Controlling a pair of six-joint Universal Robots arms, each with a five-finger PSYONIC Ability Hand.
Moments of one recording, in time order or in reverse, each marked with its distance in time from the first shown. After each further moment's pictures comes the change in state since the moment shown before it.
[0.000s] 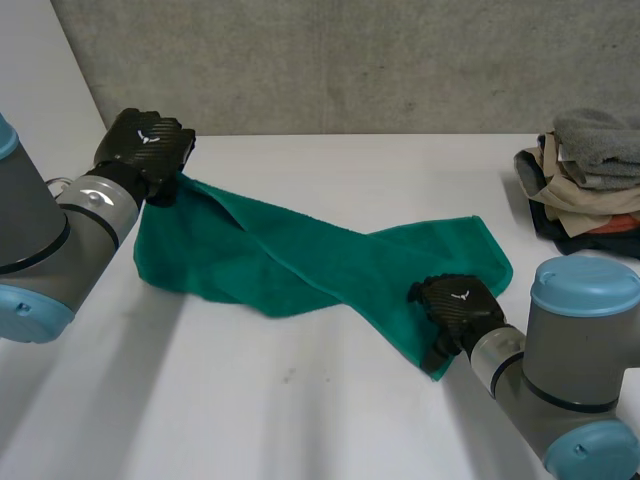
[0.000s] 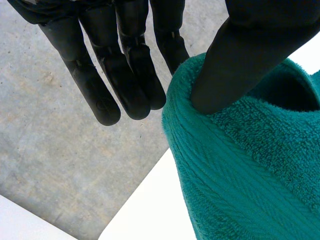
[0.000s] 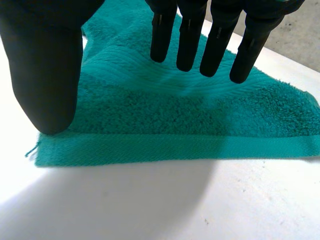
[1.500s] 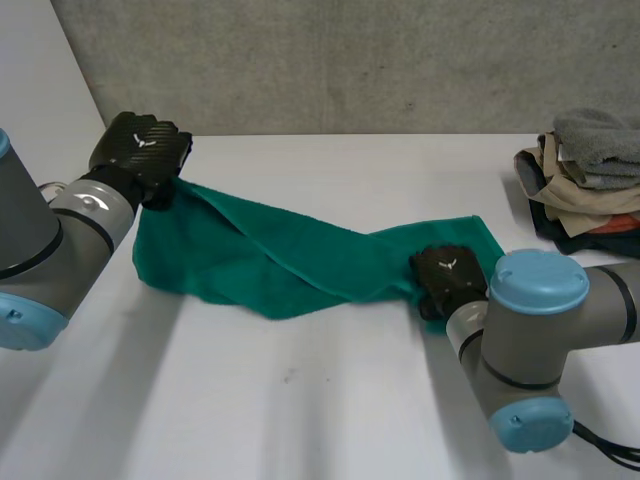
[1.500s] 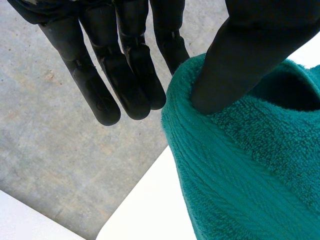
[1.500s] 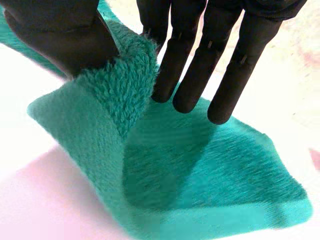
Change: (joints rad) left arm 0.006 0.030 -0.035 -0.002 0.000 0.000; right arm 0.061 0.138 -0.161 -0.146 0.138 -0.039; left_hand 0.000 0.000 0.000 0.000 0.000; right_hand 0.684 0.721 0.704 0.705 0.687
